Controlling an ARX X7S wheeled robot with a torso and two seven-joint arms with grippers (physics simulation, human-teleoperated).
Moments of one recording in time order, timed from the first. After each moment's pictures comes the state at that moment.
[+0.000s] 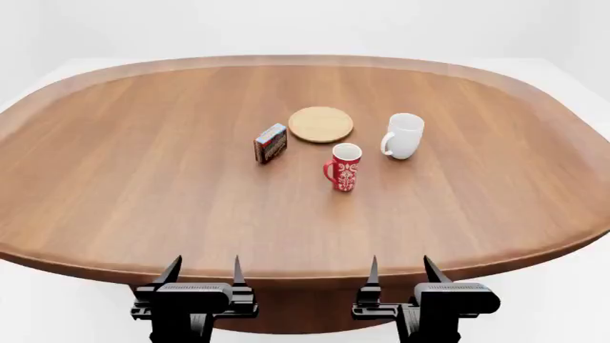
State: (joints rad) left arm 0.00 0.00 0.00 0.00 0.00 0.00 0.00; right arm 0.00 0.00 0.00 0.00 0.00 0.00 0.00
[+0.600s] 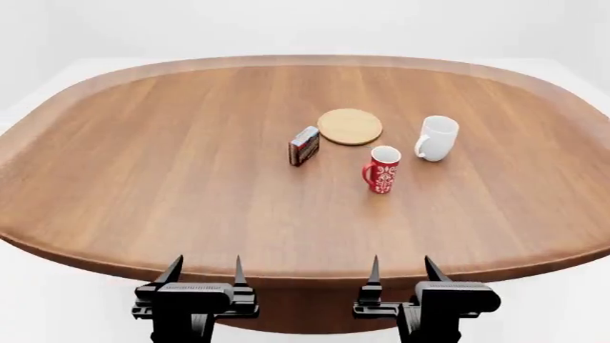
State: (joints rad) left arm 0.00 -0.06 0.07 0.00 -0.05 0.01 -0.06; right arm 0.01 0.06 -0.06 0.00 0.07 0.02 0.07
